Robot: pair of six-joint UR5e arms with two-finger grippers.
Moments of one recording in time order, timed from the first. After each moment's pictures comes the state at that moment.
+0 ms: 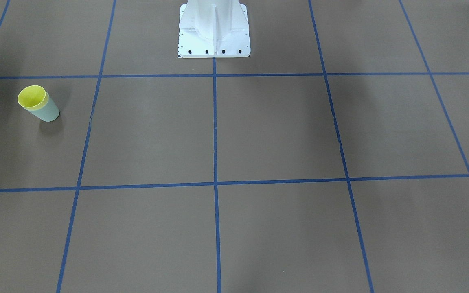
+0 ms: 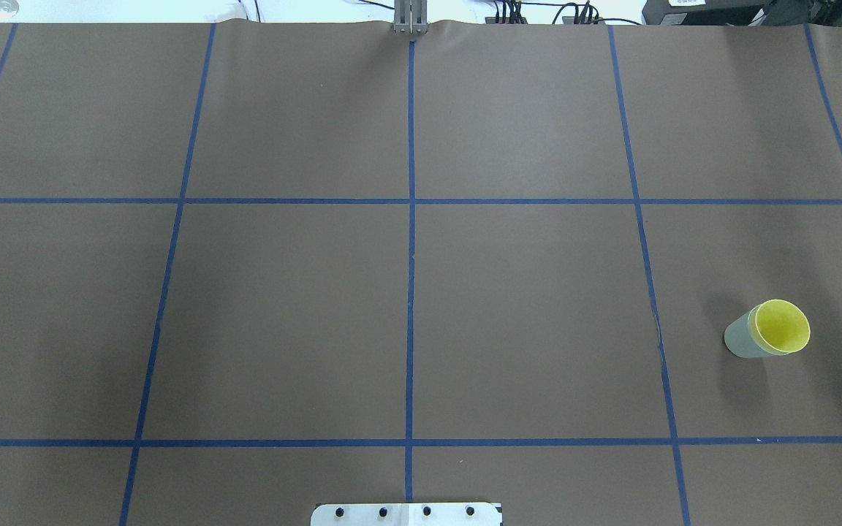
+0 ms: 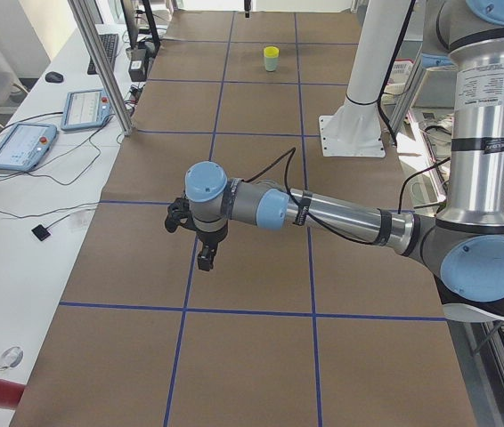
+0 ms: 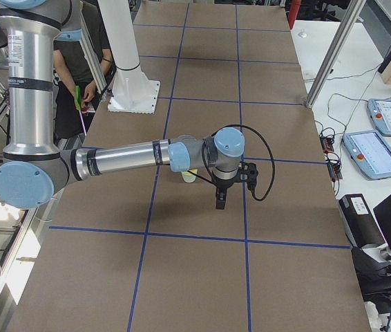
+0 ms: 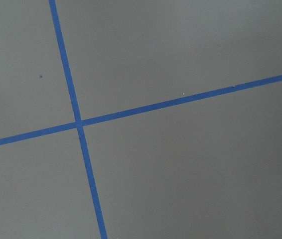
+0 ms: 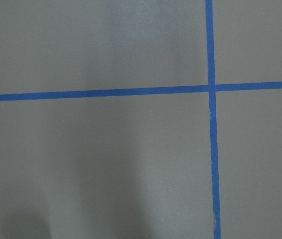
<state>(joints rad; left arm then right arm) -1.47 -1.54 -1.80 -1.57 -2.40 0.00 1.40 -1.63 1.81 -1.58 2.35 0.28</state>
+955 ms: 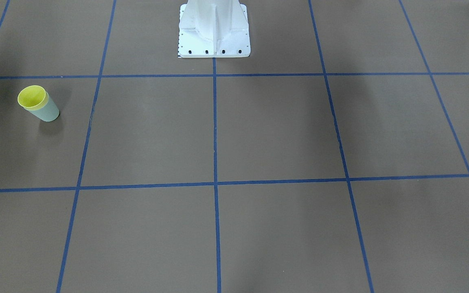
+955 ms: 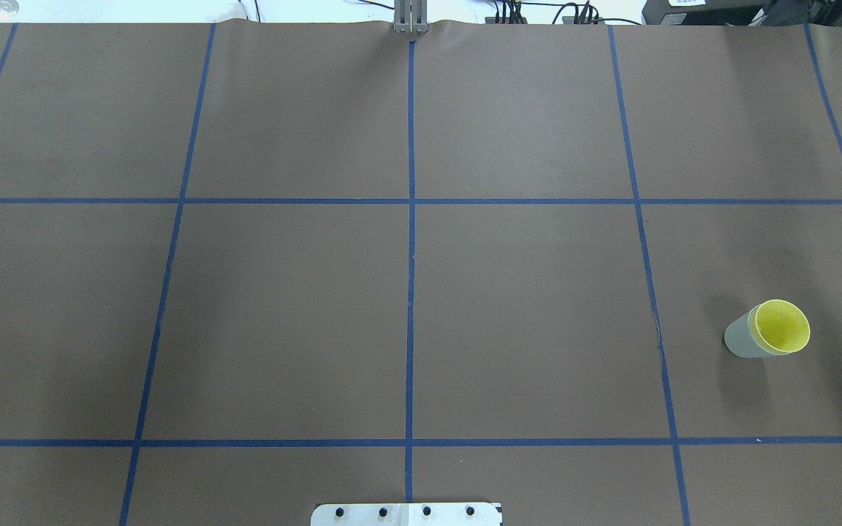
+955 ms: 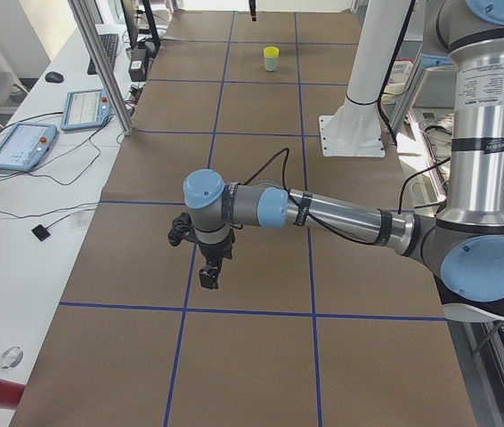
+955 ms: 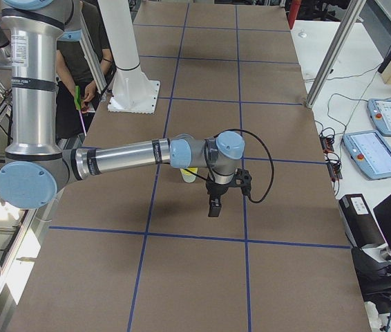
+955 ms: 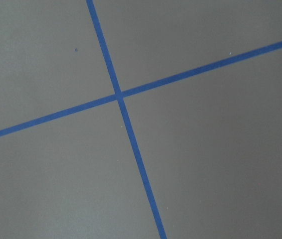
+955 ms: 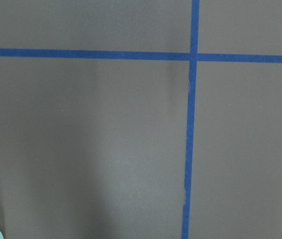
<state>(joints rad) -1.47 -1.54 -1.80 -1.42 -2.27 0.18 1.36 -1.64 1.81 -1.74 2.24 0.09</state>
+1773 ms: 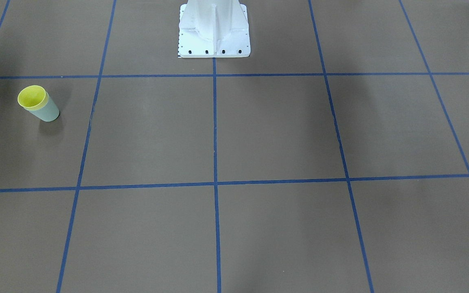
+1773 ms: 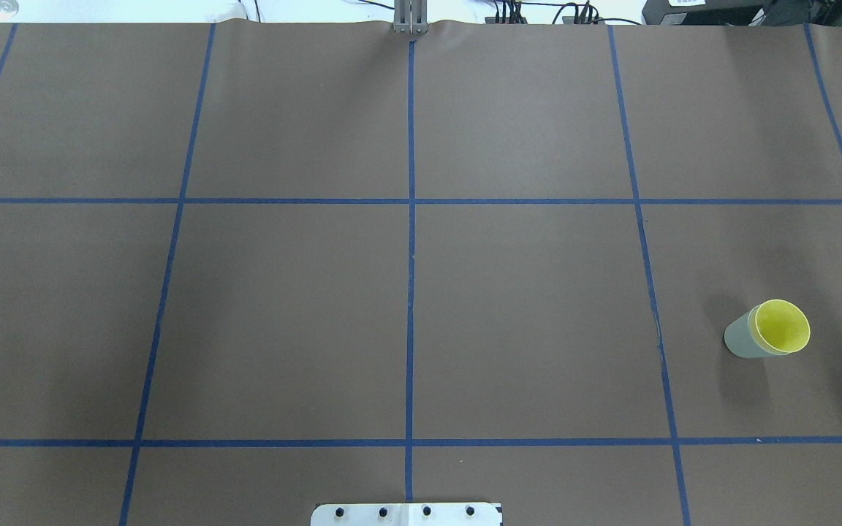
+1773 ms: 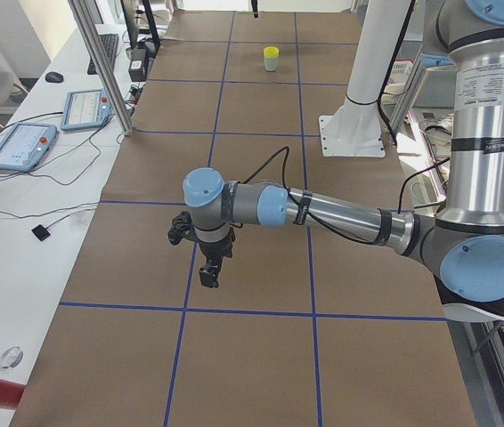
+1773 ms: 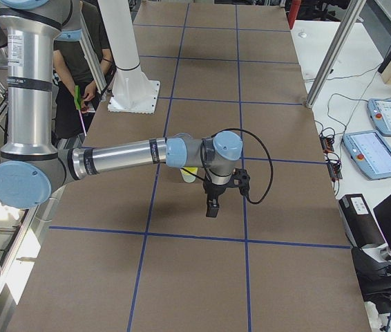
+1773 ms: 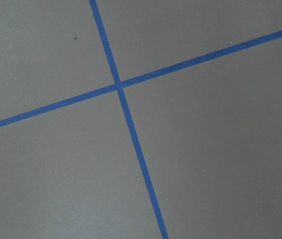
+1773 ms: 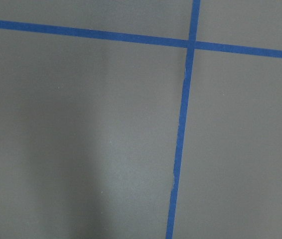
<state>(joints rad) -1.47 -1.55 -1.81 -1.42 -2.27 0.18 1.40 -1.65 1.84 -1.76 2.27 0.05</state>
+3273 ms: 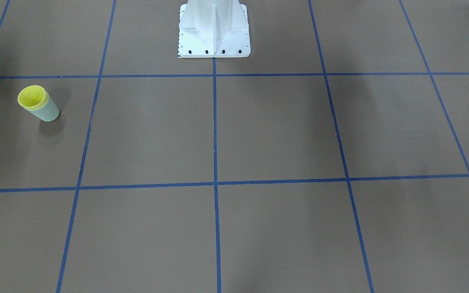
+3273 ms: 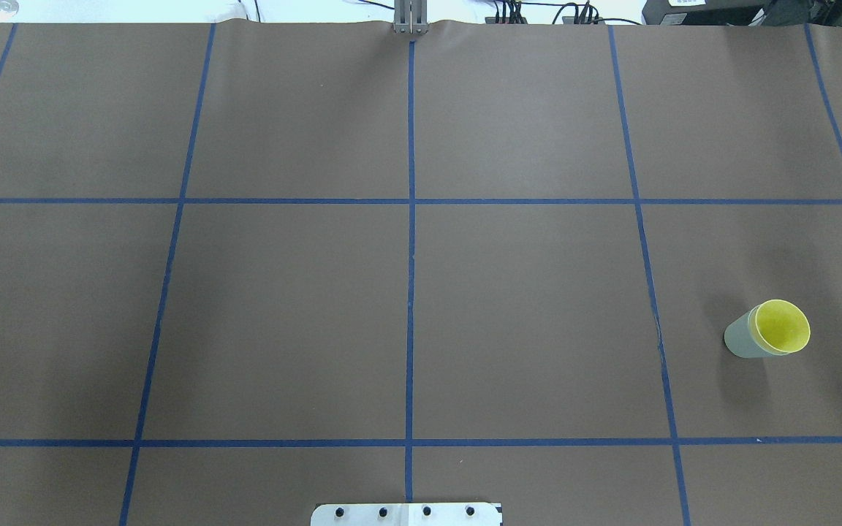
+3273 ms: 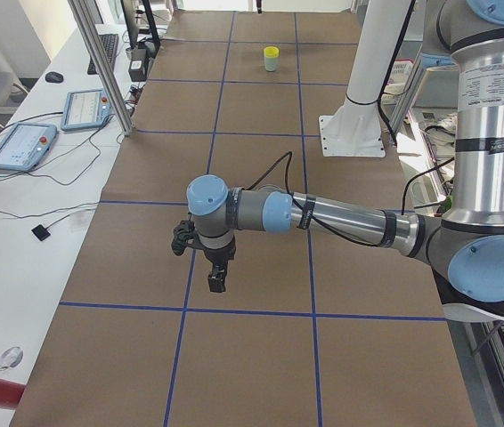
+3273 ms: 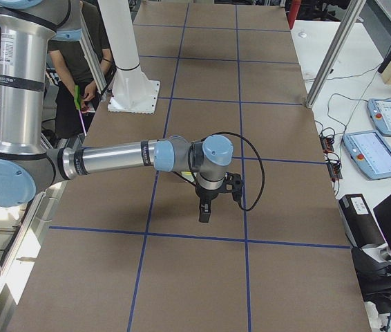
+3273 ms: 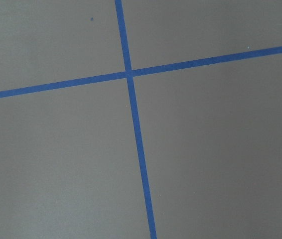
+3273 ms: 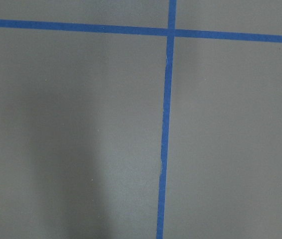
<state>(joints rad) -1.48 -1.52 -1.80 -1.43 -2.30 0.05 1.45 -1.71 1.87 -1.75 2.27 0.05</state>
